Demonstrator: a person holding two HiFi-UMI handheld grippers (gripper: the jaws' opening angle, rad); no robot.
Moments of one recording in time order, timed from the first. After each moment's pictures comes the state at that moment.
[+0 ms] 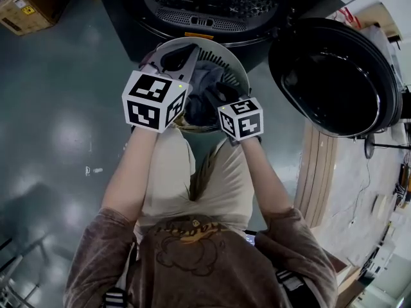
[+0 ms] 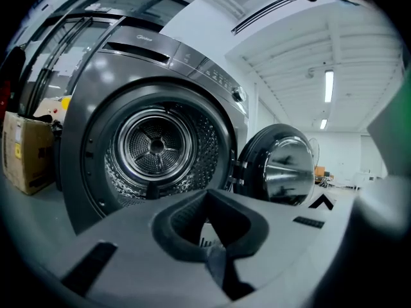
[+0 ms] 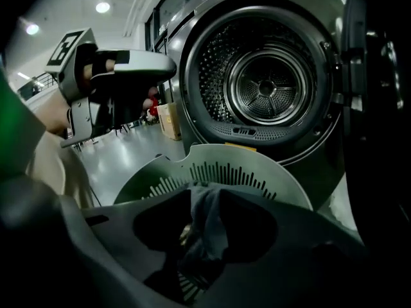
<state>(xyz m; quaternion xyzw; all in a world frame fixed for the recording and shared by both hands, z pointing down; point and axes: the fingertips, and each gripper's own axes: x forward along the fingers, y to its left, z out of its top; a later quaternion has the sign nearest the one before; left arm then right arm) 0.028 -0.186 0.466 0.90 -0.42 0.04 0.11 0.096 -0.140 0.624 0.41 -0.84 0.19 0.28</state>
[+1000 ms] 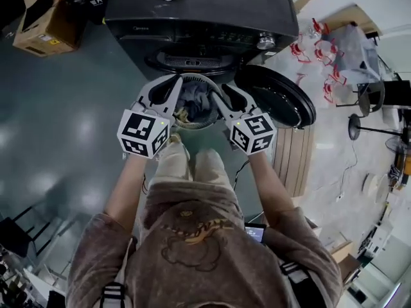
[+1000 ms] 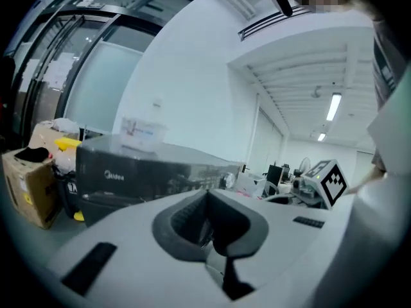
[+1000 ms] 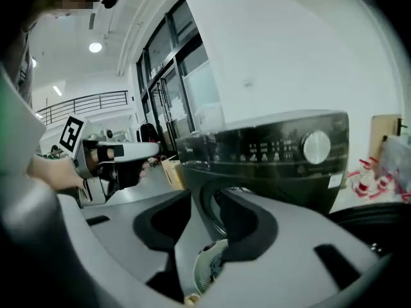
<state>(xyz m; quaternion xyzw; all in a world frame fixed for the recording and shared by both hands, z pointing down) -0.021 -0.189 0.121 0.90 -0.40 0.06 0.15 0.085 -0.166 0.181 0.45 -0.86 0.21 0.15</state>
